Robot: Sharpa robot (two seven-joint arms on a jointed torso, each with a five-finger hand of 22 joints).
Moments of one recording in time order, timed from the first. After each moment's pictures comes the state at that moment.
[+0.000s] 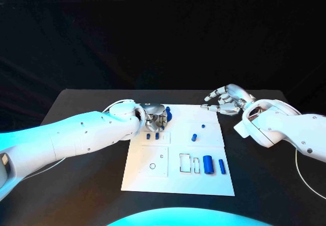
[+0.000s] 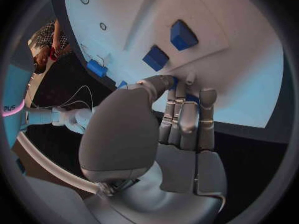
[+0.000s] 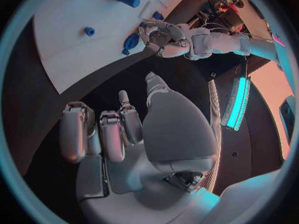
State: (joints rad) left arm 1.17 -0.58 -0.07 1.28 -1.48 -0.06 -0.09; left_hand 1.48 -0.23 0.57 0.12 0.33 0.93 0.14 0.48 0.30 1.02 0.08 0.54 0.15 1.33 0.01 1.42 0.99 0.17 1.00 0.11 1.20 0.91; right arm 1.28 -0.91 -0.16 1.58 -0.94 -0.50 -0.09; right_hand 1.31 -0.15 0.02 0.29 0.30 0.86 0.16 0.27 0.26 1.41 0.08 1.39 1.31 1.47 0.01 1.54 1.31 0.05 1.46 0.11 1.34 1.31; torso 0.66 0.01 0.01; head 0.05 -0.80
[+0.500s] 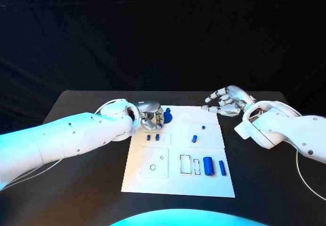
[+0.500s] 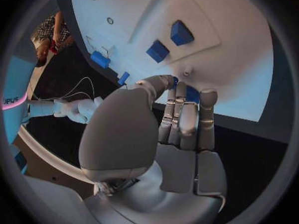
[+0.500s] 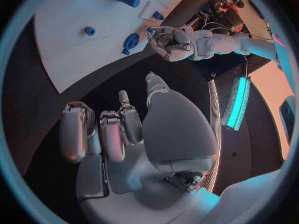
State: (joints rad) left arm 1.16 -0.66 -0.03 1.35 -1.42 -0.10 -0.09; left_hand 1.46 -0.23 0.57 0.11 0.33 0.94 0.14 0.46 0.30 1.04 0.08 0.51 0.14 1.34 0.01 1.43 1.01 0.17 1.02 0.11 1.21 0.93; right arm 1.28 -0.91 -0.16 1.58 -0.94 -0.50 -0.09; right_hand 1.31 -0.15 0.02 0.29 0.30 0.86 0.16 0.27 0.26 1.41 0.08 1.39 1.31 1.47 0.01 1.54 1.31 0.05 1.46 0.11 1.34 1.31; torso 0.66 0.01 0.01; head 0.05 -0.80
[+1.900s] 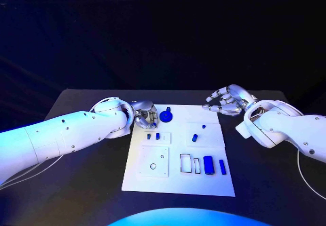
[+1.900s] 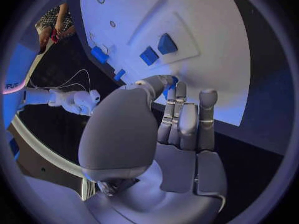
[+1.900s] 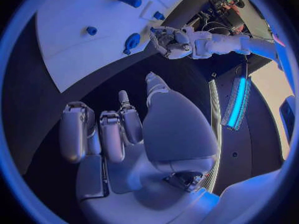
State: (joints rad) left arm 1.16 -0.69 -0.02 1.33 -1.34 -0.05 -0.11; left_hand 1.45 -0.23 0.56 0.11 0.32 0.94 0.14 0.45 0.30 1.04 0.08 0.50 0.14 1.35 0.02 1.43 1.00 0.17 1.02 0.11 1.21 0.93; right arm 1.28 -0.92 -0.16 1.58 -0.94 -0.50 -0.09; right_hand 1.31 -0.15 0.02 0.29 0.30 0.86 0.16 0.27 0.26 1.41 0.08 1.39 1.31 1.47 0.01 1.54 1.31 0.05 1.46 0.11 1.34 1.31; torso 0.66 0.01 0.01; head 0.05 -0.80
